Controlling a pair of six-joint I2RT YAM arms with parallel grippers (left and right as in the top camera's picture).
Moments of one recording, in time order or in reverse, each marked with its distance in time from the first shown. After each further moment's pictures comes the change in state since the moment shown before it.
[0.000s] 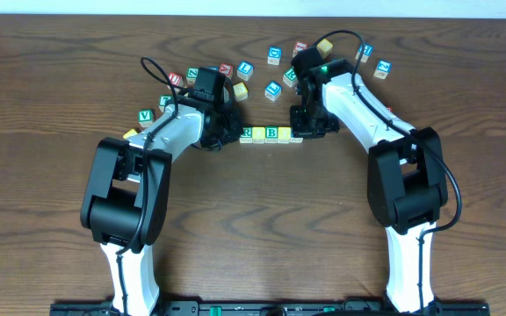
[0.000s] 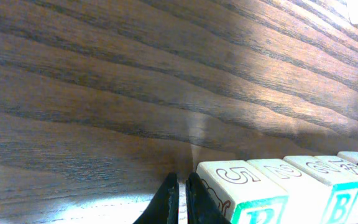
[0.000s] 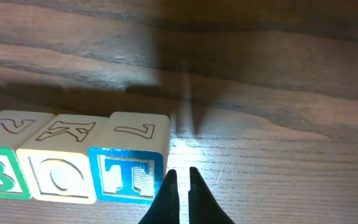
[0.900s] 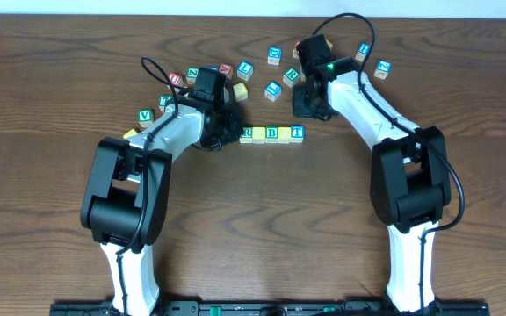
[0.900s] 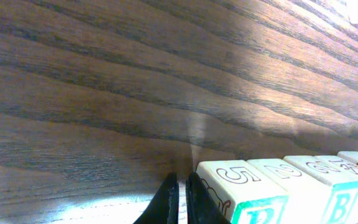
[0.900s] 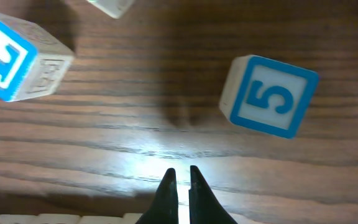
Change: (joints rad) left arm 0.000 0.000 0.000 0.000 0.000 0.000; right arm -0.024 0.000 0.002 0.253 0.077 0.027
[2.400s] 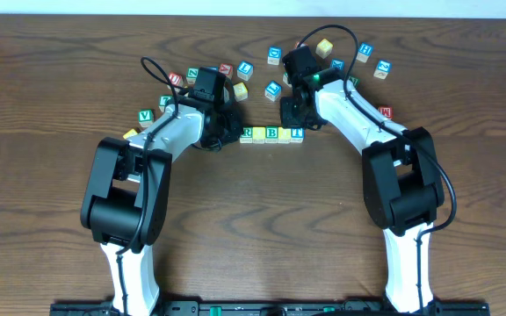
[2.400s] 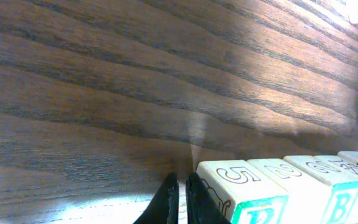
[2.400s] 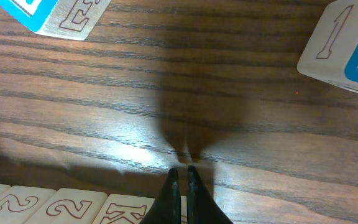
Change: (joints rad) left arm 0.000 0.000 0.000 0.000 0.000 0.000; right arm 0.056 0.000 -0.056 0.019 -0.037 0.003
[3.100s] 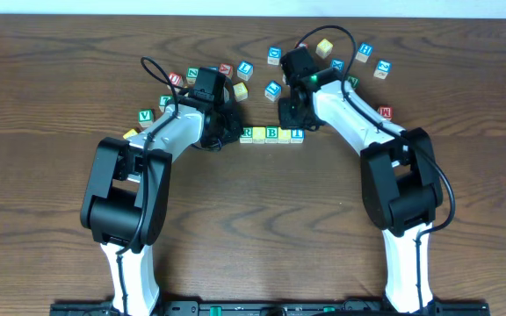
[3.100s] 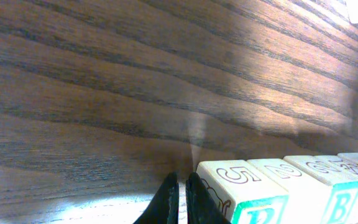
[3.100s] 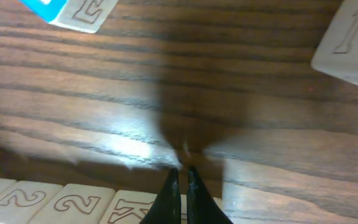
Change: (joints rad) left arm 0.000 0.000 0.000 0.000 0.000 0.000; right arm 0.012 0.000 0.000 -0.002 0.000 0.000
